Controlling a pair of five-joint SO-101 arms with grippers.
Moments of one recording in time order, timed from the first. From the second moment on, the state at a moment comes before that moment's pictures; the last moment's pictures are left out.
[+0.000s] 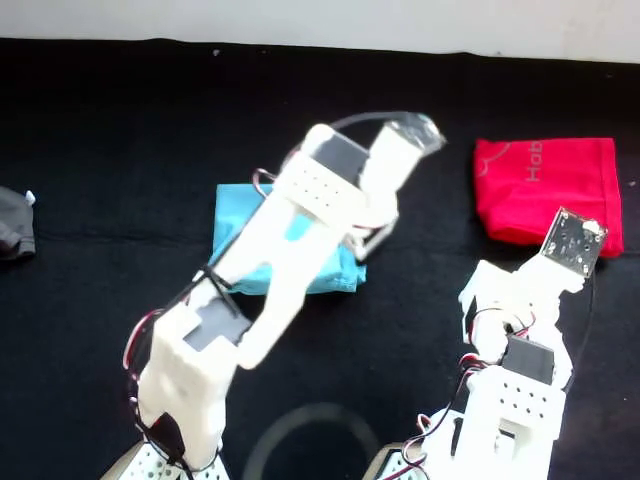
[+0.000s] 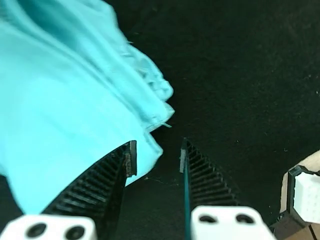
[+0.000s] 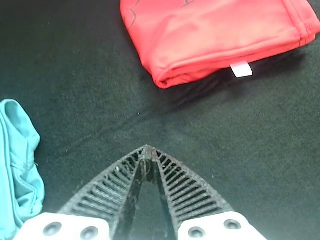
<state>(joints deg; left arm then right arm) 32.2 26.6 -31.2 91.6 -7.5 12.9 -62.7 68.1 45.5 -7.8</state>
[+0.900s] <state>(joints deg) 33.3 36.5 -35.8 84.6 -7.3 12.9 -62.7 68.6 45.5 -7.8</state>
